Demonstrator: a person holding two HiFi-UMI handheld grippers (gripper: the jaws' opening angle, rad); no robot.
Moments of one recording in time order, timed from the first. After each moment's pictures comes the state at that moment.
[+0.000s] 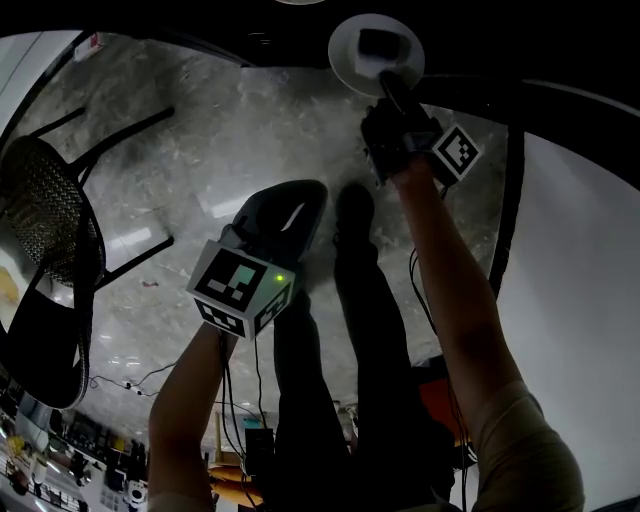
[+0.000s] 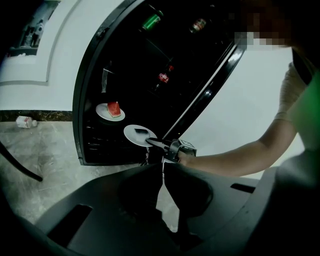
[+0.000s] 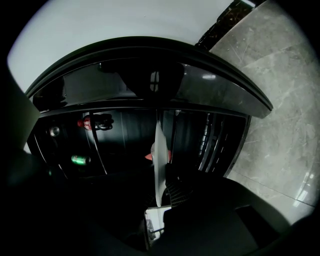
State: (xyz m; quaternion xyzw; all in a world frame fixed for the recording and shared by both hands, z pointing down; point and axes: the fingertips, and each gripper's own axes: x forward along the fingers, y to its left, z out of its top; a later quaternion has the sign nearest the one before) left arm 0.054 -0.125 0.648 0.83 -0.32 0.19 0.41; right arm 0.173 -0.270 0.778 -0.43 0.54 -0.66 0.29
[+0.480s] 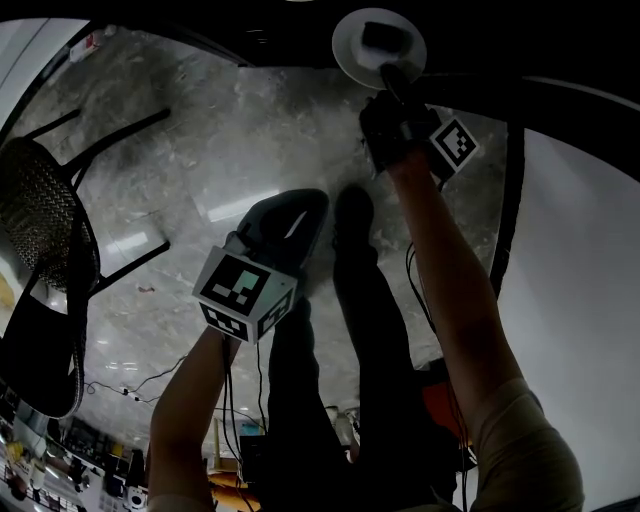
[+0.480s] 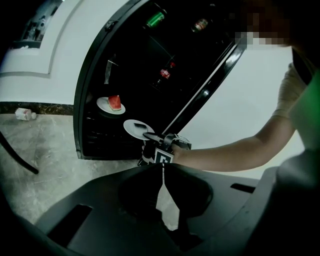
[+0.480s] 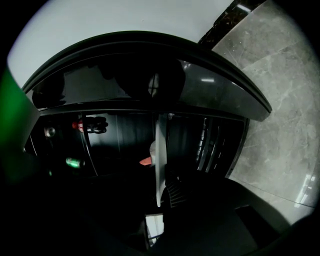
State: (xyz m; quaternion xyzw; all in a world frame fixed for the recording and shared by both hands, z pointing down) left arm 0.056 -0.107 0.664 0.83 -0.31 0.18 0.42; right arm 0.177 -0.282 0.791 -0.46 0.53 -0.65 0.30
